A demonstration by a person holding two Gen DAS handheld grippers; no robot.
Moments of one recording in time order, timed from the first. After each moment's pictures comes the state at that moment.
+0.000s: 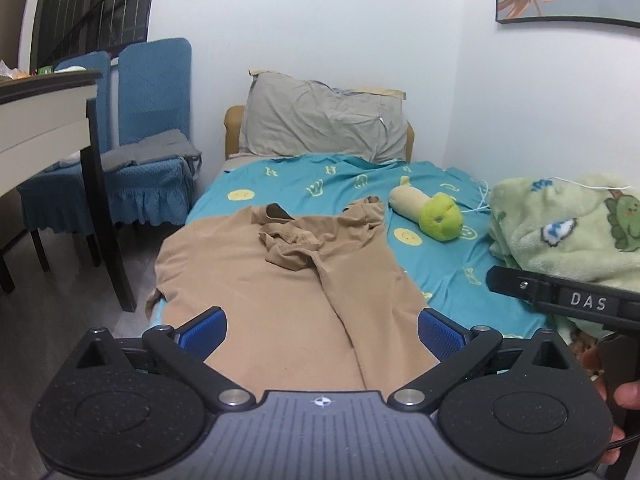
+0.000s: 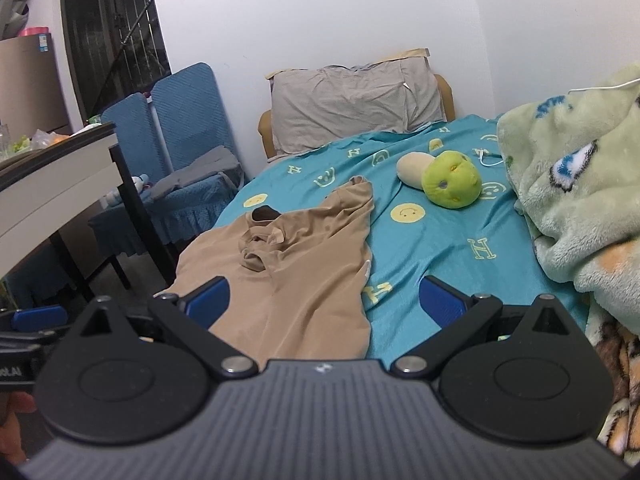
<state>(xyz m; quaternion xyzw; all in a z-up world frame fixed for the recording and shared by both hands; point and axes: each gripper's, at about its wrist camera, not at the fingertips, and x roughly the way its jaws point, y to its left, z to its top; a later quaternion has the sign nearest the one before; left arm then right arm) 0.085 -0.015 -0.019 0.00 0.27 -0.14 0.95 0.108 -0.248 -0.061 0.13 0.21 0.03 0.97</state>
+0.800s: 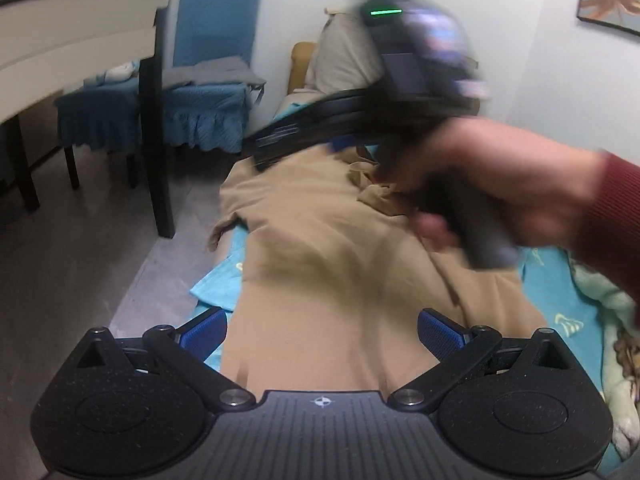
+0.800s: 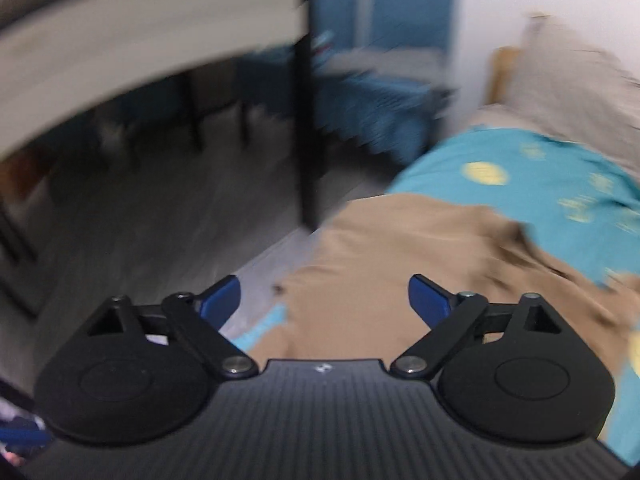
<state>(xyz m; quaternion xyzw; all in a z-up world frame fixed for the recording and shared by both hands) 0.134 0.094 -0.067 -0.06 0.36 -0.08 0.93 0.361 0.031 -0.084 -0.13 0.35 0.30 0.88</state>
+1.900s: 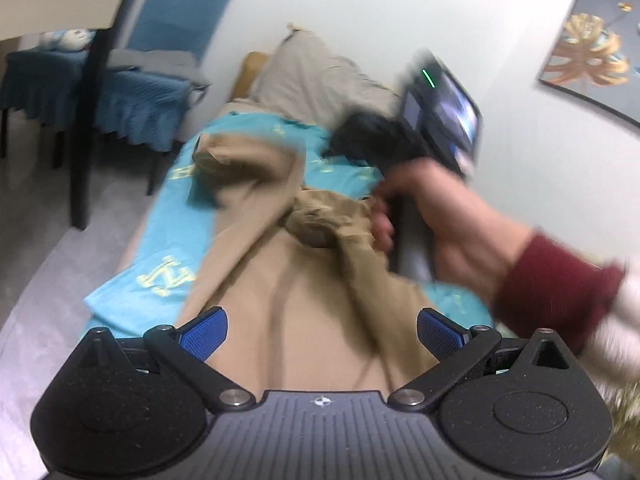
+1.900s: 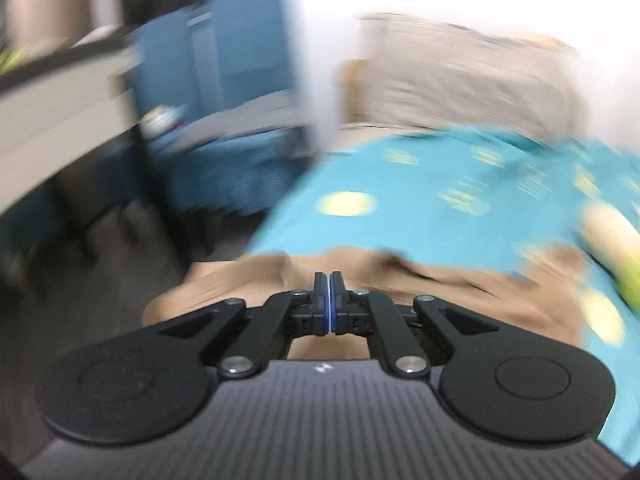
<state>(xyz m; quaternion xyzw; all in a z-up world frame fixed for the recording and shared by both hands) 0.158 0.084 -0.081 -0.16 0.30 -0.20 0.92 0.403 -0.106 -0.085 0.07 0.28 0.07 0.95</state>
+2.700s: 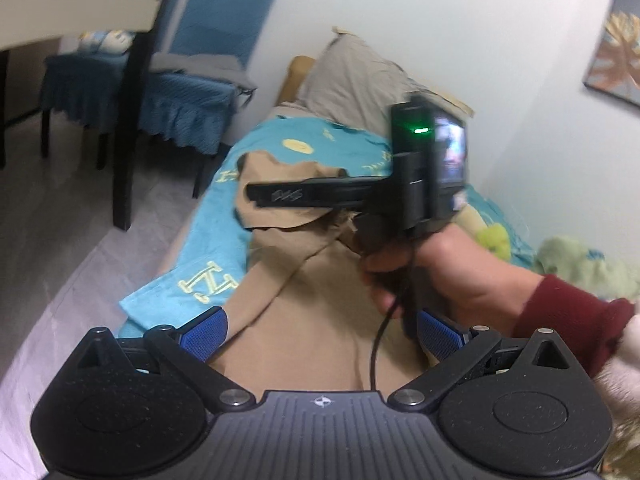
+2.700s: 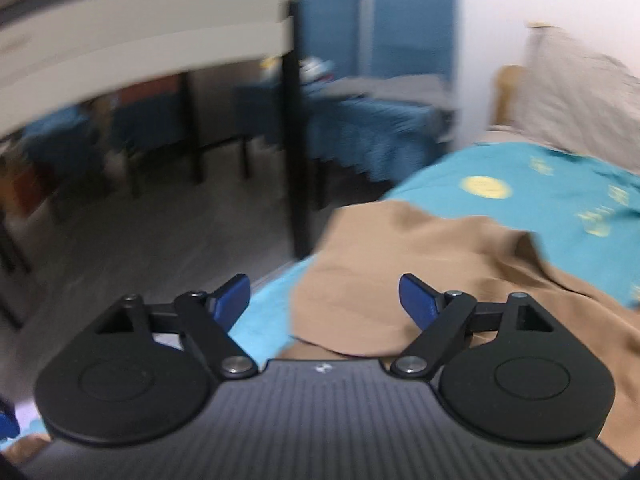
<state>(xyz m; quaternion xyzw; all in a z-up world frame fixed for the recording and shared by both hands) 0.181 0.086 -0.098 -0.17 0.32 -0.10 0.92 0.394 -0.008 -0.131 -0.11 0.28 0.33 0.89</state>
